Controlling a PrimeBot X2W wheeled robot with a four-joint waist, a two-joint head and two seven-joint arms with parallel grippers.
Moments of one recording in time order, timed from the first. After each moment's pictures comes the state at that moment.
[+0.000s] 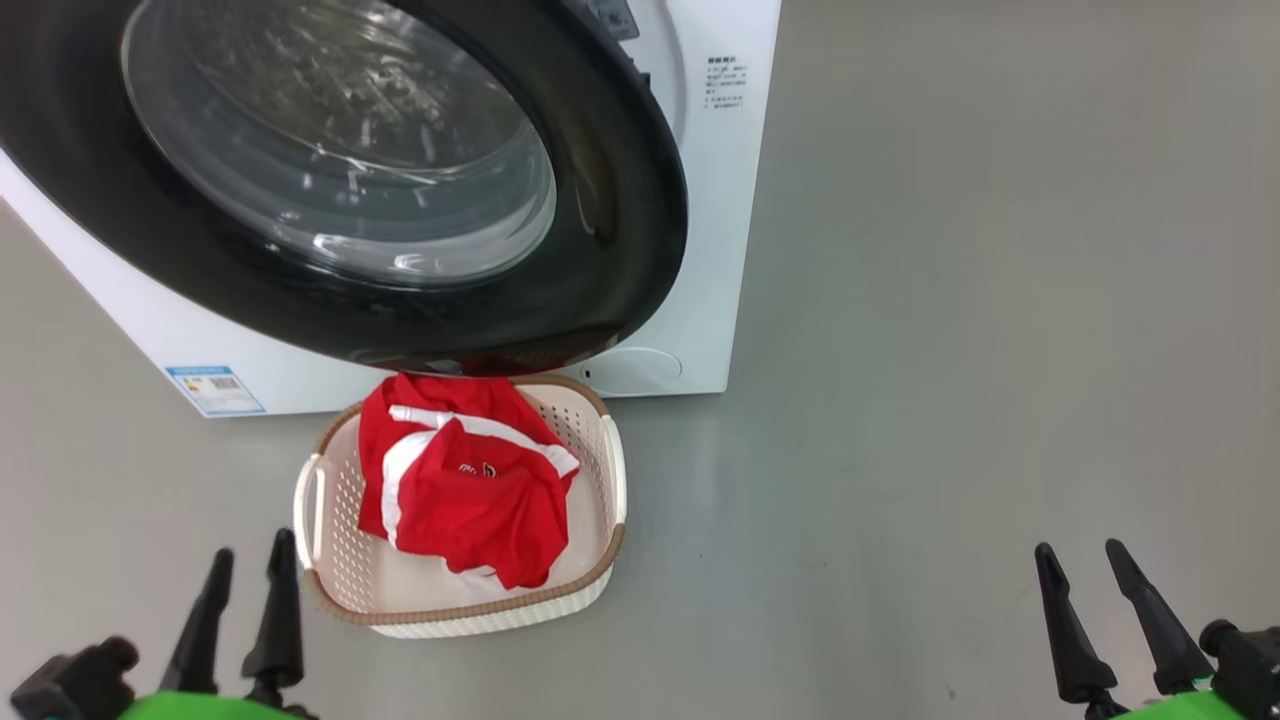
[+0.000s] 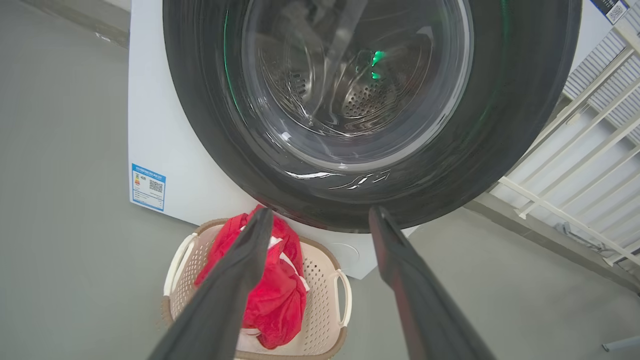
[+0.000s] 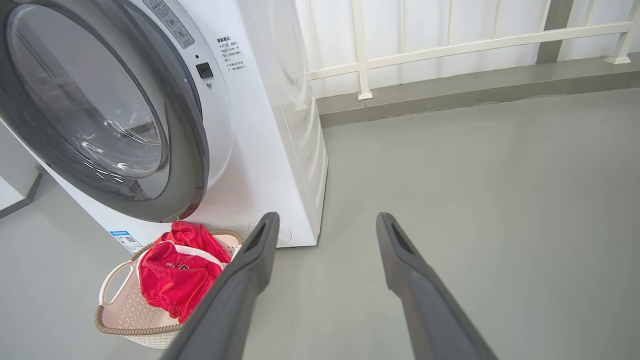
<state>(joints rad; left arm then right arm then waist) -0.11 0.18 -0.02 0.35 -0.72 -0.12 -0.26 0.12 -0.14 -0.03 0.18 0.44 0.12 -0.26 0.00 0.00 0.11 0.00</state>
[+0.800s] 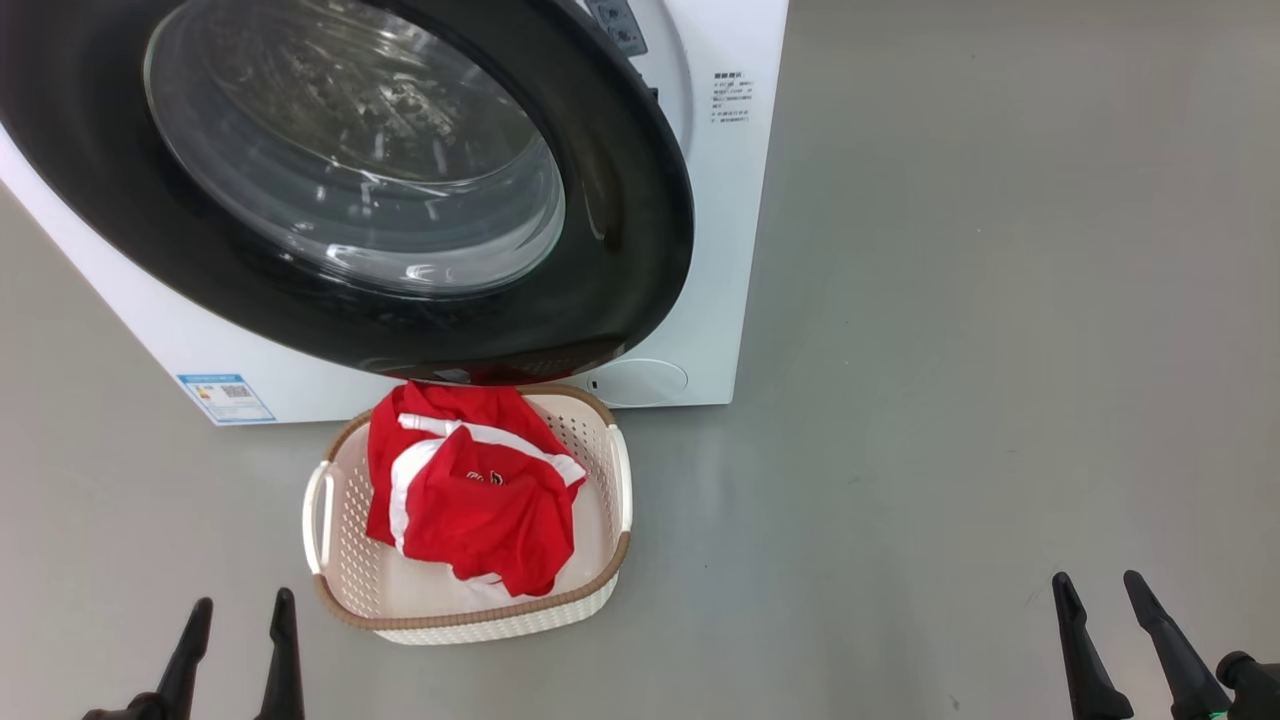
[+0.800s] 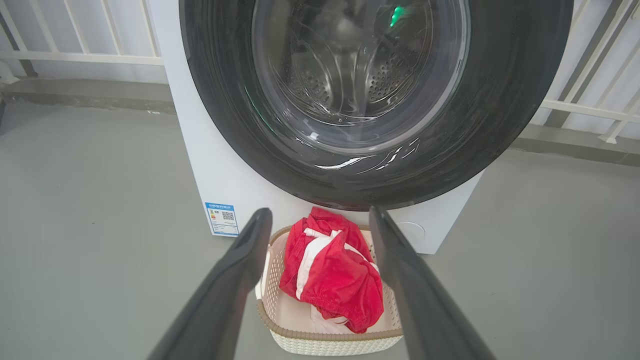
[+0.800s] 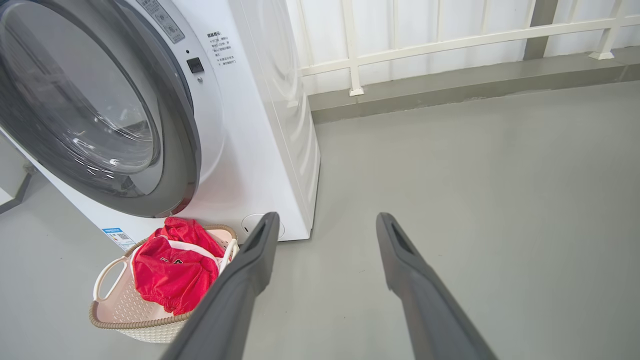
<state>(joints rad) 0.03 0.07 0.15 0.26 -0.23 -0.13 -0.26 0.18 -0.13 -0.07 0.17 0.43 0.12 -0.26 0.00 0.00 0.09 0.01</state>
